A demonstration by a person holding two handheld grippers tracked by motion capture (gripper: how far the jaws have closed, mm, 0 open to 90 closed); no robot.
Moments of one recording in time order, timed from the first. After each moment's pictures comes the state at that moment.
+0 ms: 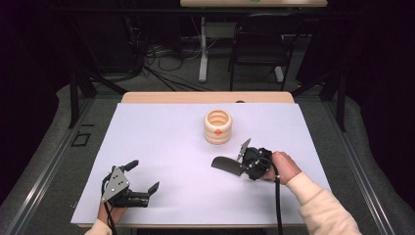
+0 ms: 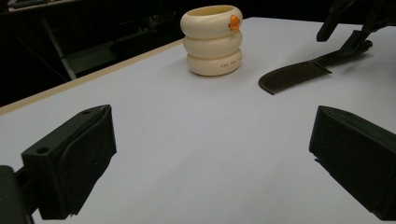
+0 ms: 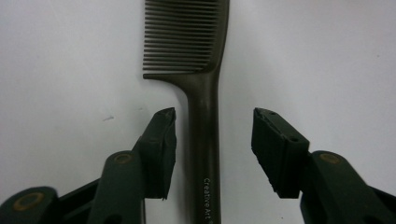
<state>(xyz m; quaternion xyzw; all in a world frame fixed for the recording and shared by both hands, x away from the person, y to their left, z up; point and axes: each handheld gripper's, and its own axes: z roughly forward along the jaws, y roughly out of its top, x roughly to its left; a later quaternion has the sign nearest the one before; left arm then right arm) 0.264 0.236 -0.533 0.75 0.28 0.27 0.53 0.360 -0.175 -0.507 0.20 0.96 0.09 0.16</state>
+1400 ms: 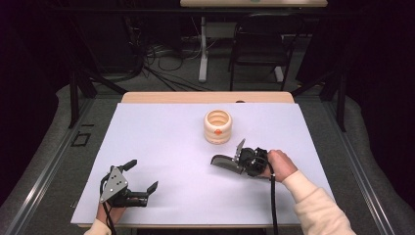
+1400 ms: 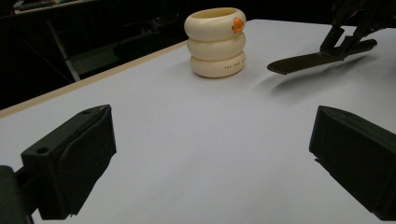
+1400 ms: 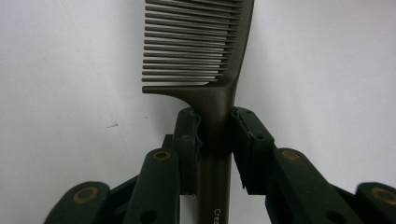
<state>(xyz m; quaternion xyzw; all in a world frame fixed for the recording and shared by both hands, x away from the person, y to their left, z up) 0.264 0.238 -0.533 0.75 0.29 0.28 0.53 0.366 -0.168 -0.513 0.18 0.97 0.08 0.14</state>
